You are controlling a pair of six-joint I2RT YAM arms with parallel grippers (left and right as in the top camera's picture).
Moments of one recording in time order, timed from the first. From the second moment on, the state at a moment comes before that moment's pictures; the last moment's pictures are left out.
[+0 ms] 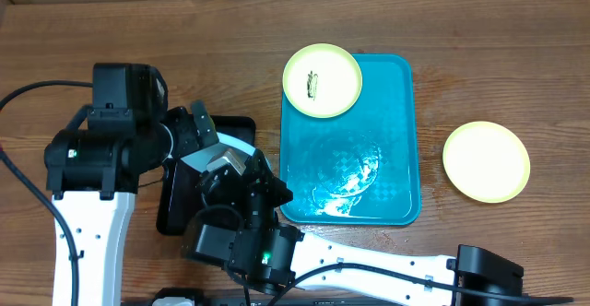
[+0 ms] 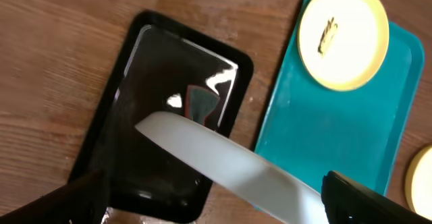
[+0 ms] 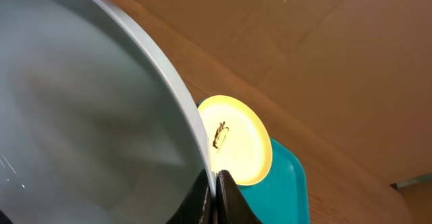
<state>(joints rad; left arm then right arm) -0.04 1.26 1.47 -1.29 0.09 -0.43 1.34 1.79 1.42 -0.62 1.19 0.35</state>
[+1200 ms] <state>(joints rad) -0.04 0.89 1.55 -1.40 -0.17 -0.56 1.34 1.79 1.42 -0.54 1.26 0.33</state>
